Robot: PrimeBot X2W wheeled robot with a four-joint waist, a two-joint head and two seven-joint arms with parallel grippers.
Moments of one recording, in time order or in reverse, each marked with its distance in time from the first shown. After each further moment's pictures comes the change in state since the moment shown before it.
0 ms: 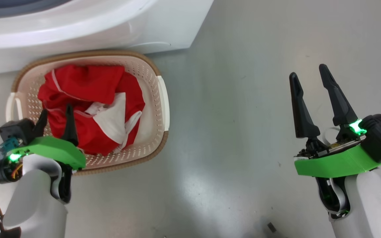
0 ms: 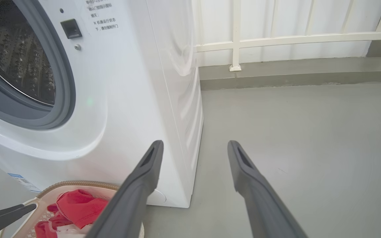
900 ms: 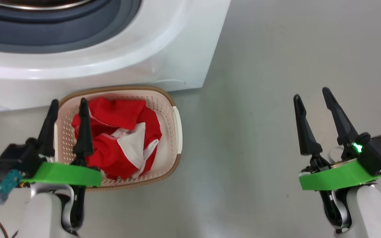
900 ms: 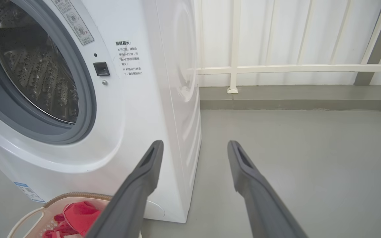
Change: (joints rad) left arm 0.316 -0.061 0.002 -0.653 0.033 -0.015 0.000; right arm 0.079 -0.001 -0.043 0.042 -0.059 0.000 0.000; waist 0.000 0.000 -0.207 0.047
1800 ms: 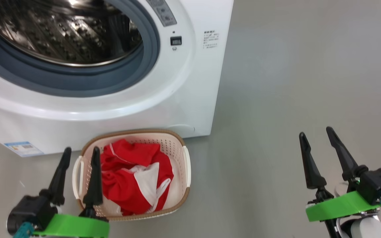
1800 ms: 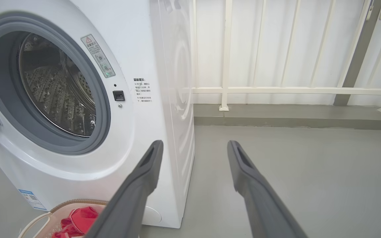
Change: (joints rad) left arm 0.278 -0.002 -0.029 -0.185 0.017 0.011 0.000; right arm 0.162 0.002 -0.044 0.020 -0.038 0.000 0.000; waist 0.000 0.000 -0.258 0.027
